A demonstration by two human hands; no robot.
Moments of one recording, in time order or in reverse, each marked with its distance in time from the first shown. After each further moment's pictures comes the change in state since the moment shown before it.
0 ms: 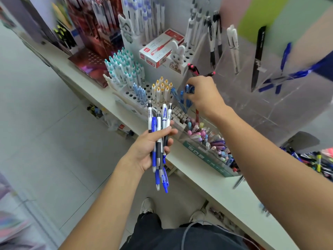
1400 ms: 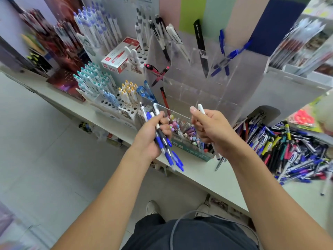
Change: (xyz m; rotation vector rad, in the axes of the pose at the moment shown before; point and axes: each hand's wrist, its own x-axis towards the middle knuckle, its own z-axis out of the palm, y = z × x) left_hand 0.008 -0.034 0.093 -0.162 0.039 -0.078; right_hand -0.175 0.047 -0.056 1.088 -0.077 0.457
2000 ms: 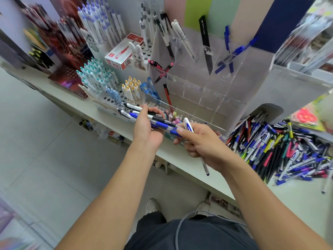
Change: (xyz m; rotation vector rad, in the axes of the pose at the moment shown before) left_hand -0.005 0.009 0.004 -0.191 0.208 0.253; right_hand -0.025 0.020 0.031 0.099 -0.231 0.098
